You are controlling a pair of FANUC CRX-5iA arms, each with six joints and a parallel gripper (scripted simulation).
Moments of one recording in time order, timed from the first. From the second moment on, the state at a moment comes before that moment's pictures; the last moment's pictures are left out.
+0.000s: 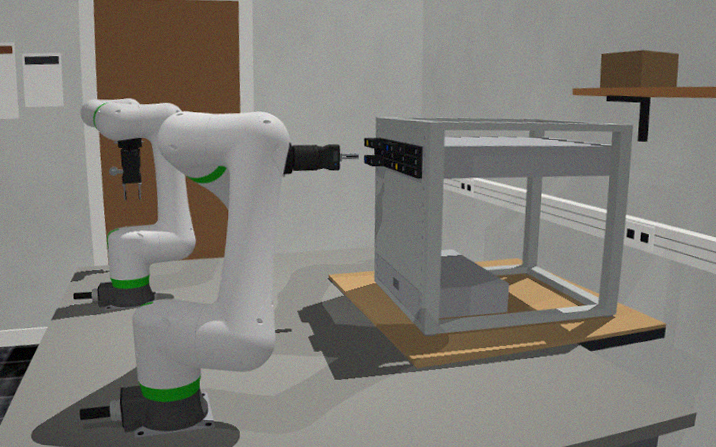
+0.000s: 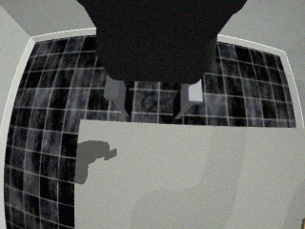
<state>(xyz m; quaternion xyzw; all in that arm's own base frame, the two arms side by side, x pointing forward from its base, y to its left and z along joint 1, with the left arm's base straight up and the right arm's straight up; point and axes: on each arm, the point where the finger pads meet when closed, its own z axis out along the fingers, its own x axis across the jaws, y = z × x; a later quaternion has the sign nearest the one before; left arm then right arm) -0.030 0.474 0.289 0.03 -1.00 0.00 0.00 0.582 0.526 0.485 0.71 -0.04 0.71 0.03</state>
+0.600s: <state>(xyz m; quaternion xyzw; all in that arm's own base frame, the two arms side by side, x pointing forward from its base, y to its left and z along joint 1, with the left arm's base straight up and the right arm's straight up) -0.030 0.474 0.289 0.03 -1.00 0.00 0.00 0.591 0.610 0.507 0.71 -0.03 0.71 0.03</state>
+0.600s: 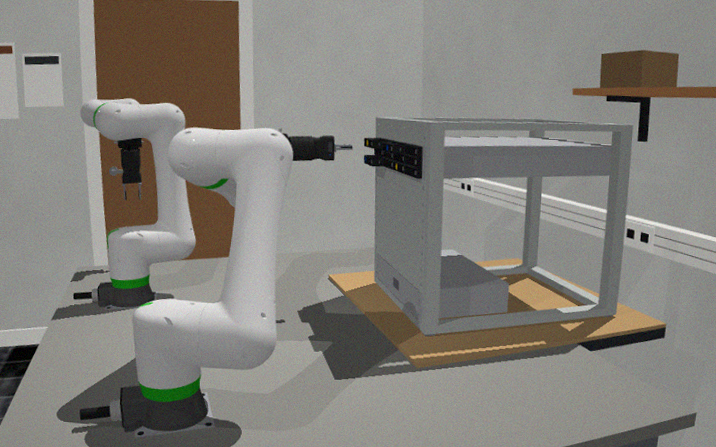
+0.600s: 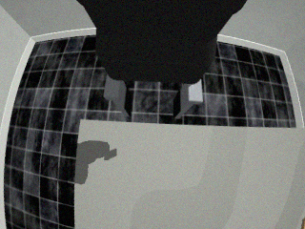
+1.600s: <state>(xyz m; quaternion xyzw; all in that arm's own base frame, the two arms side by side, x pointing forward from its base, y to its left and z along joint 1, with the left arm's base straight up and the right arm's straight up) -0.030 0.474 0.289 0.03 -1.00 0.00 0.00 0.602 0.644 0.516 0.71 -0.04 0.71 0.04</state>
